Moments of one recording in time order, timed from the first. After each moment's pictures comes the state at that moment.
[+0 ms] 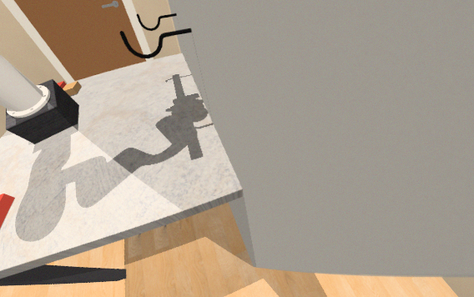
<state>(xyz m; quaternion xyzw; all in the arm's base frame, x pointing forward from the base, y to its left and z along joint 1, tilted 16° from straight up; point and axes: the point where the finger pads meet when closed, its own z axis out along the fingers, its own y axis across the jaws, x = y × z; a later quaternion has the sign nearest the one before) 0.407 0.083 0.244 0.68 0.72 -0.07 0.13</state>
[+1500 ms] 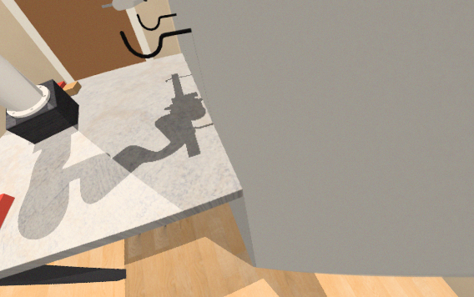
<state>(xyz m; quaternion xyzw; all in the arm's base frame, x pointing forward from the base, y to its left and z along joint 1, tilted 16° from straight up) 0.410 0.074 0.212 0.68 0.72 -0.07 0.12</state>
